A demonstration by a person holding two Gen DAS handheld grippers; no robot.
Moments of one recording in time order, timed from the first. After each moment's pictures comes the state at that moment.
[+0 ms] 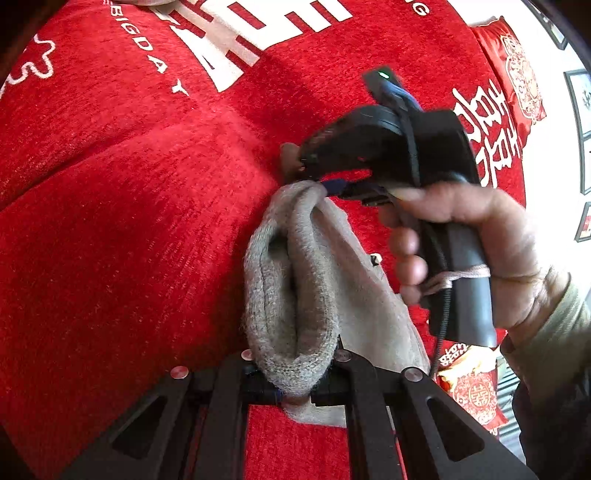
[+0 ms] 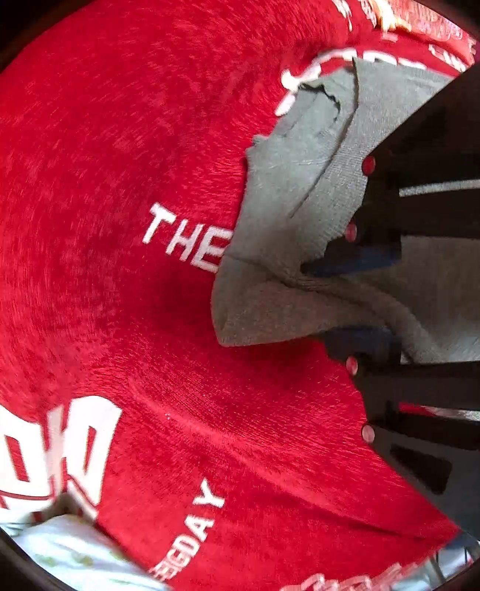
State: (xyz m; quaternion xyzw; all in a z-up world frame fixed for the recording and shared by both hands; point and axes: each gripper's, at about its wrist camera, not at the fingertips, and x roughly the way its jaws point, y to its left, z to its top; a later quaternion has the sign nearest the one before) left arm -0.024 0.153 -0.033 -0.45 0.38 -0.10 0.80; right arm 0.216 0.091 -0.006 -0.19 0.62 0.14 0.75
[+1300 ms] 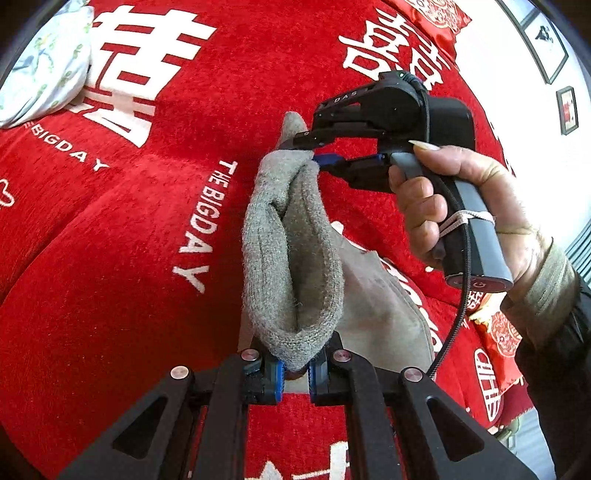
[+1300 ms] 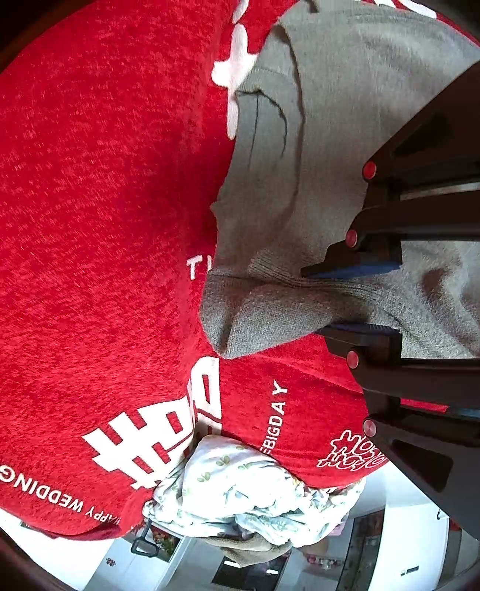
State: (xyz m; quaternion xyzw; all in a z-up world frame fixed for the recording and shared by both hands) left arm -0.045 0.068 0.055 -0.28 0.39 -0.12 0.87; right arm 0.223 -0.051 0.088 0.11 0.59 0.25 0.76
